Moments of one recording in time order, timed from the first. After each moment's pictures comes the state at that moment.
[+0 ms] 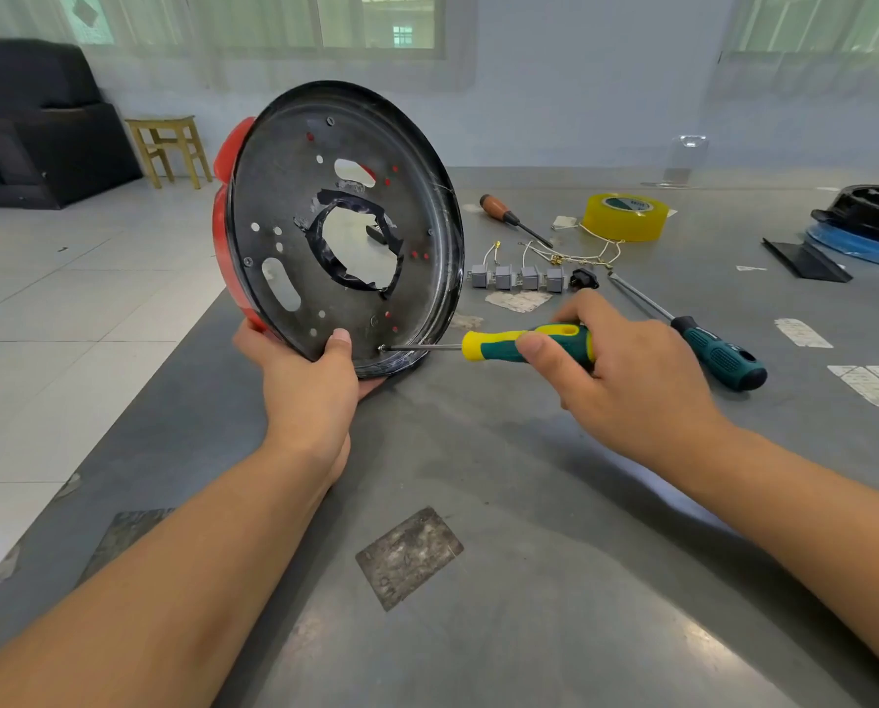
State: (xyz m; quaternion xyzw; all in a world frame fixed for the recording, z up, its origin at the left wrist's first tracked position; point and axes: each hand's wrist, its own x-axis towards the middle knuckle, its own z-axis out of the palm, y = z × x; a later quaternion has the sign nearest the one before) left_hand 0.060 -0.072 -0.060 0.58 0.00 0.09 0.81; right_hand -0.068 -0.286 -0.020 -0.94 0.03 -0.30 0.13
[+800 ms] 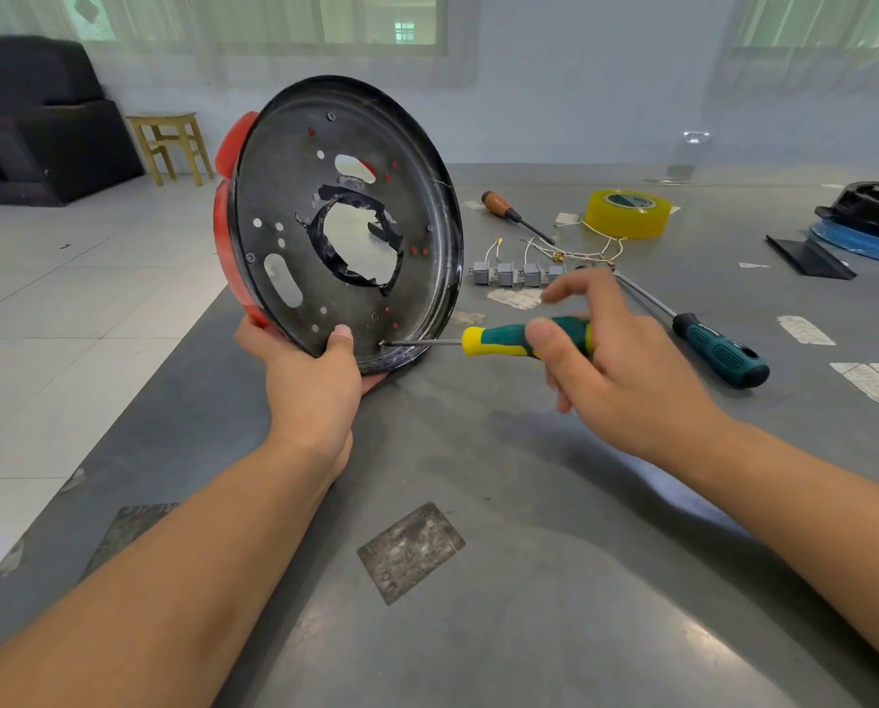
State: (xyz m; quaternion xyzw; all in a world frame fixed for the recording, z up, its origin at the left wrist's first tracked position) left_hand 0.058 -0.073 -0.059 0.58 0.00 0.10 0.81; right_hand -0.064 -0.286 -0.020 -0.92 -0.02 -0.27 0.27
